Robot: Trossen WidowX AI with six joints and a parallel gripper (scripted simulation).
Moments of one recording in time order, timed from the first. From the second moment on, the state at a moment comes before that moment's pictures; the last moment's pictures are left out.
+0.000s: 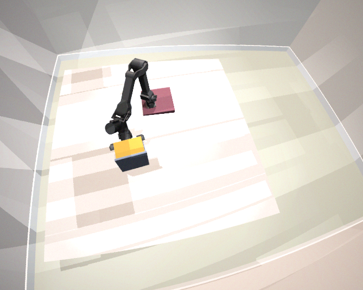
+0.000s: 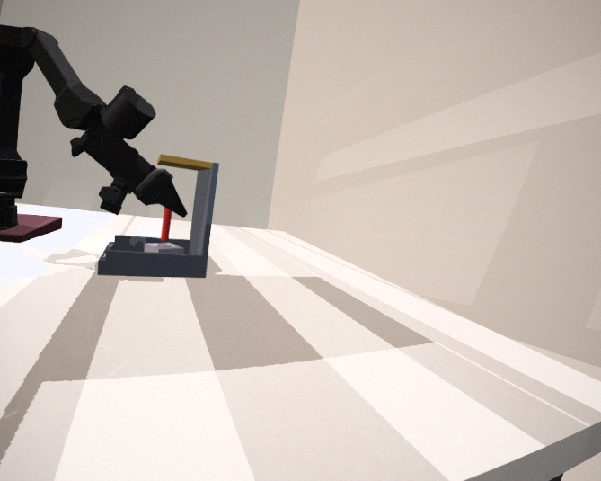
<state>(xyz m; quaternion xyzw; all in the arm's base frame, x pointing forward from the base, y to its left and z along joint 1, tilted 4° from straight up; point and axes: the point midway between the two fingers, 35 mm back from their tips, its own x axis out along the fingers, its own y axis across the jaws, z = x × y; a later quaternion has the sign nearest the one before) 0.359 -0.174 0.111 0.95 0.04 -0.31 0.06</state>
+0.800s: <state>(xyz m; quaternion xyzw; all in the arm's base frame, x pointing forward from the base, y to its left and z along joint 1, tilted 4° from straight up) 0.362 -0.178 0.095 0.95 0.04 -0.30 0.06</state>
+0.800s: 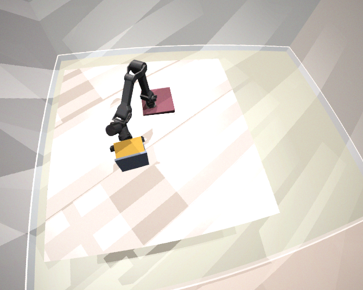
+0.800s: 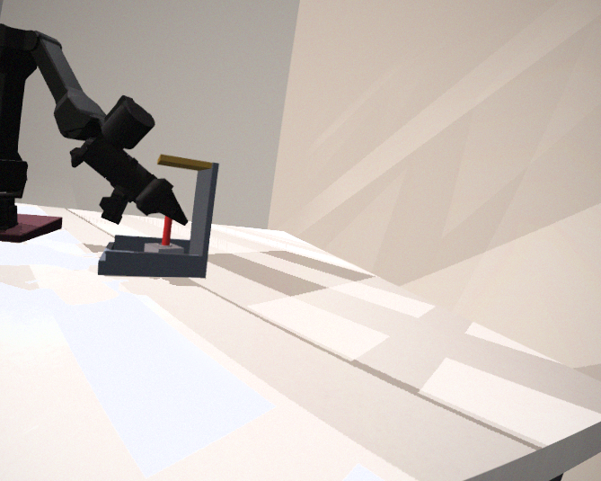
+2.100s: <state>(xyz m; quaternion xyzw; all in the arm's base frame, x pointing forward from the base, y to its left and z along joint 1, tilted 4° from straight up) 0.365 -0.179 0.088 0.95 0.04 -0.30 0.06</state>
